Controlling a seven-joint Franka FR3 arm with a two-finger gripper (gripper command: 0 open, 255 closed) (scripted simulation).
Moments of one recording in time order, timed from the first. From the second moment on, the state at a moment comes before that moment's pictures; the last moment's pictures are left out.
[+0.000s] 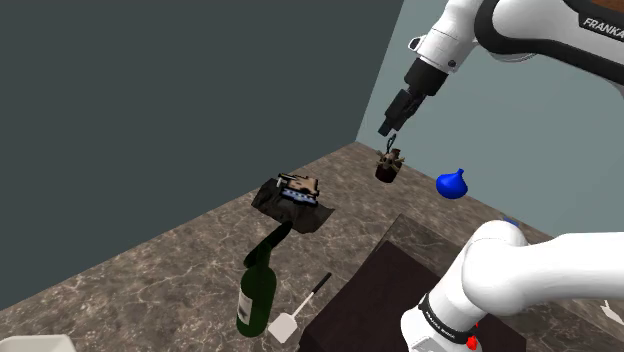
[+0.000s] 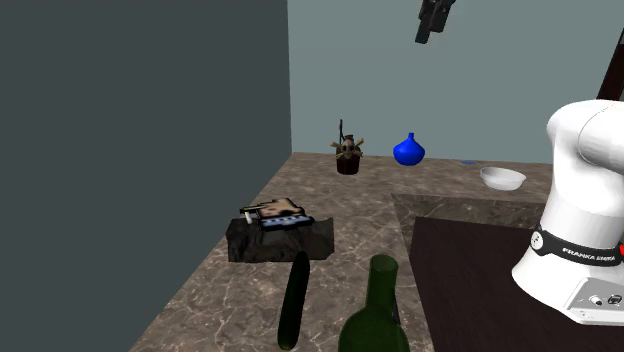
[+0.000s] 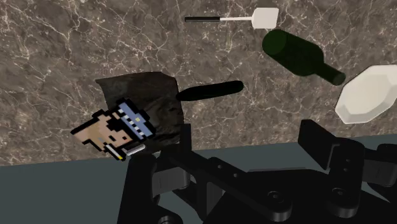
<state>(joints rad) 0.02 -0.82 -0.04 -2.27 0.06 1.63 -0.08</state>
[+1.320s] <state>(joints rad) -0.16 -0.57 0.47 -2.58 0.10 2.20 0.73</state>
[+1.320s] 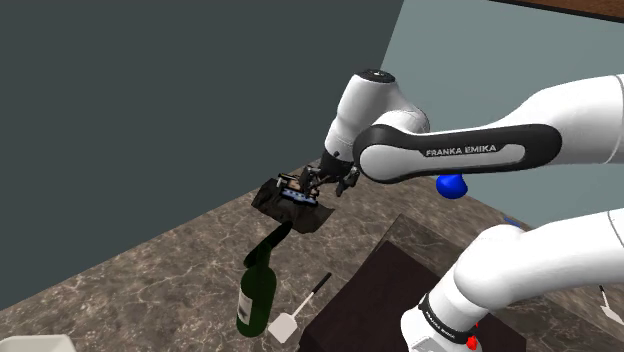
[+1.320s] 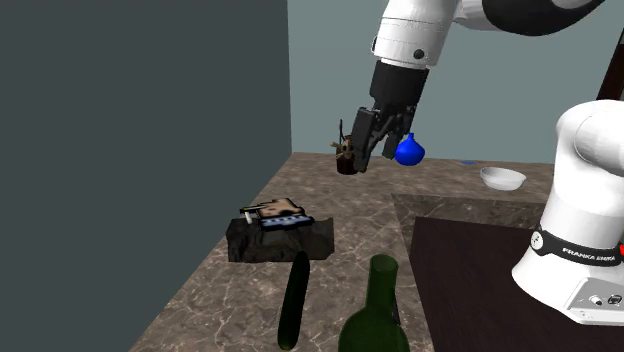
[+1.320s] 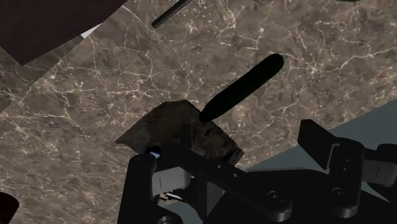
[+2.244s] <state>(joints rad) -0.47 0.14 0.81 -2.35 -0.54 2.36 1.74</state>
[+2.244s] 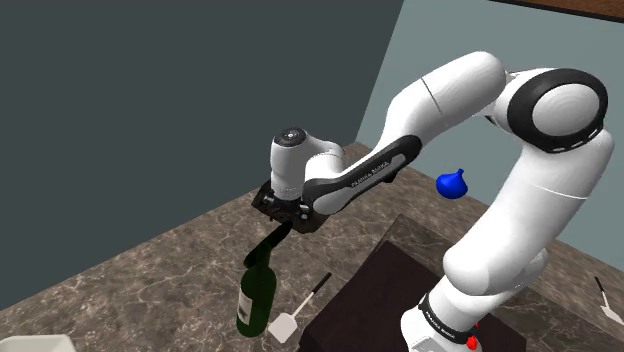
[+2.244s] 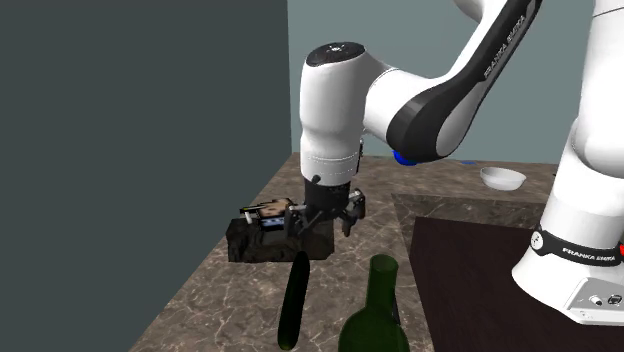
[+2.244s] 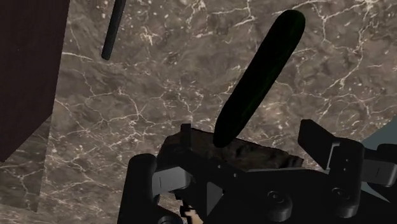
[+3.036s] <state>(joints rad) -0.23 0.67 0.53 -1.99 -0.86 2.26 2.27</state>
